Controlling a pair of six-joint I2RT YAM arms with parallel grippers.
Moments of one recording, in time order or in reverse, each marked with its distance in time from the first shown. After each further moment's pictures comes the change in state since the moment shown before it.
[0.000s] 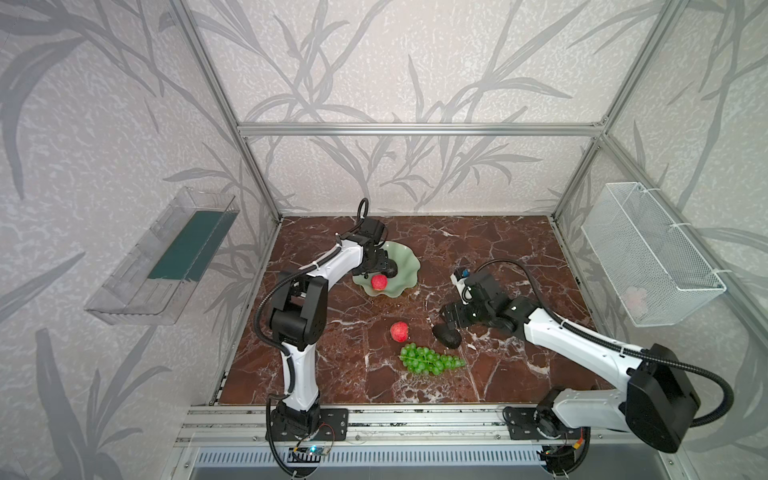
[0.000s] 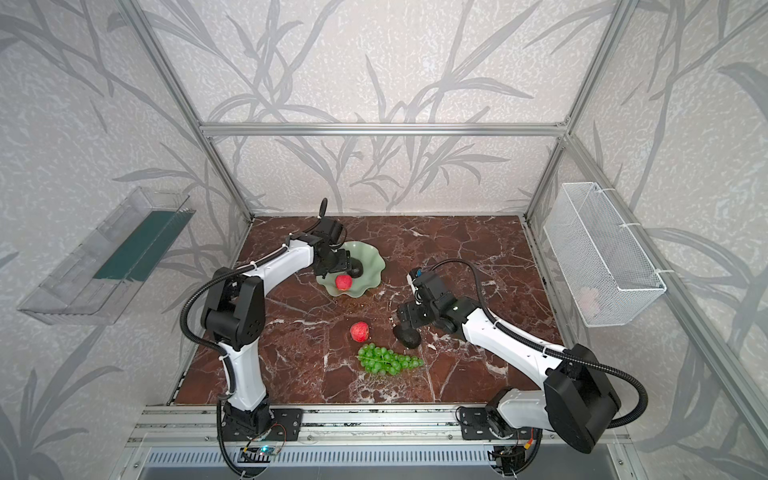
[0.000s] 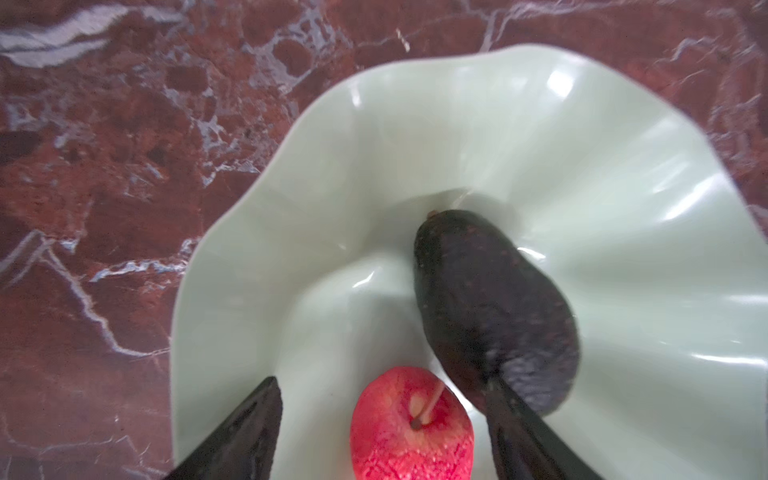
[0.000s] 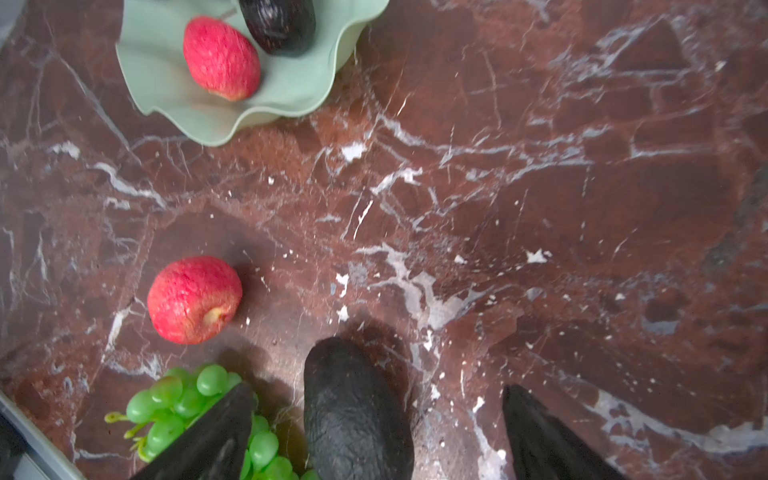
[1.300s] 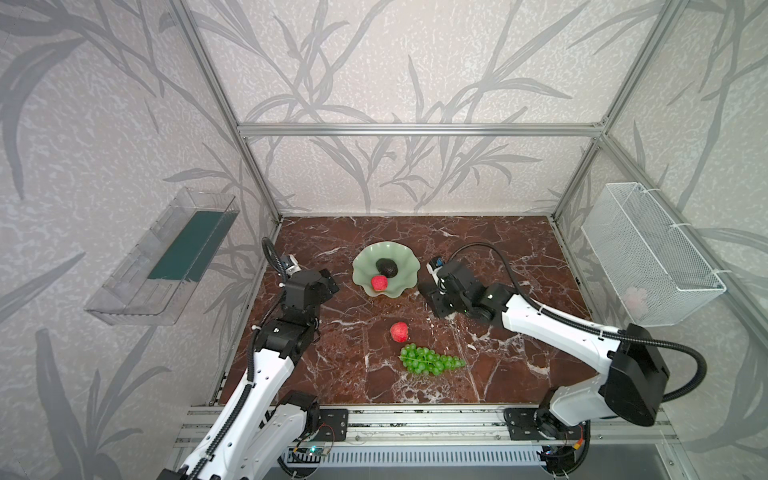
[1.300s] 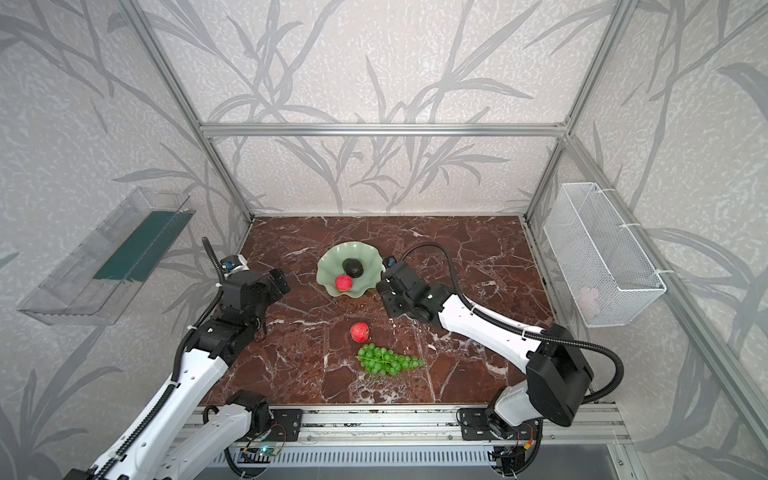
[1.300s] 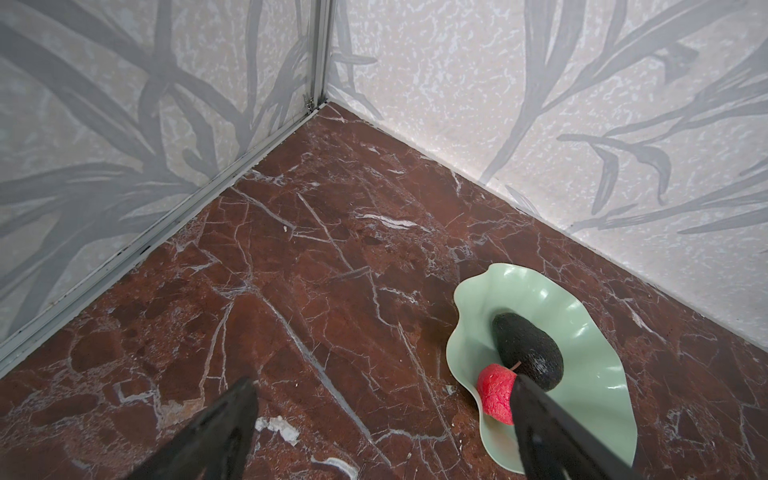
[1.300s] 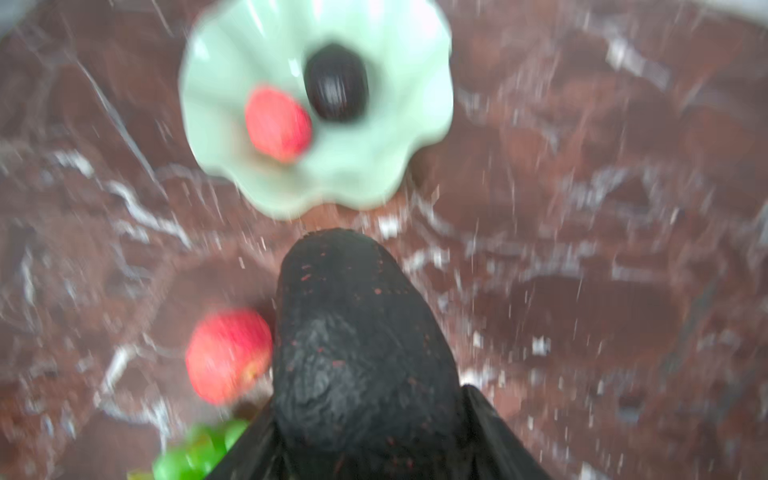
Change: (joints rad) left arm 0.112 -1.122 -0.786 0.254 -0.345 -0.122; right arm 0.121 0.215 0.359 -0.042 0.192 -0.096
